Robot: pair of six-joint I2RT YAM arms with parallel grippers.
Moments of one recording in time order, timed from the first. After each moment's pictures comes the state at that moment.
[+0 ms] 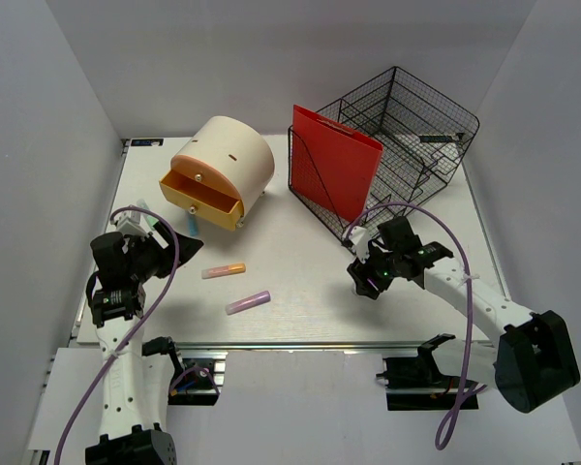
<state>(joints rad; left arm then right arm) 0.27 0.65 0.64 -0.52 0.60 -0.53 0.49 1.16 0.70 -0.60 -0.36 -0.43</state>
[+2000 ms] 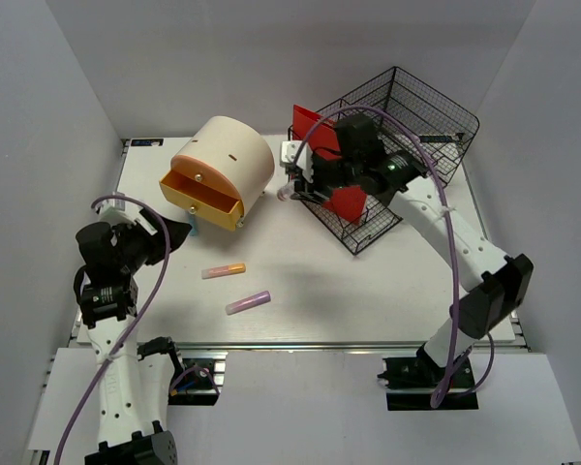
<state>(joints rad) 0.28 0.66 0.80 -0.55 0.53 -0.53 0.66 1.60 1.72 -0.73 -0.59 -0.80</state>
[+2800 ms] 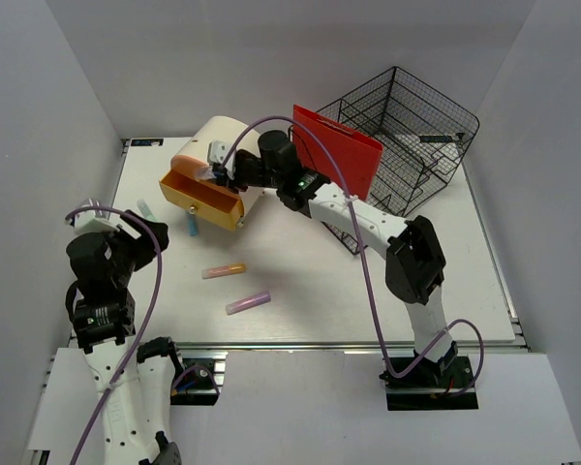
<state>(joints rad) 0.28 0.56 0.90 -0.68 0.21 -0.49 0.87 2.05 1.88 0.04 -0.50 -0.58</state>
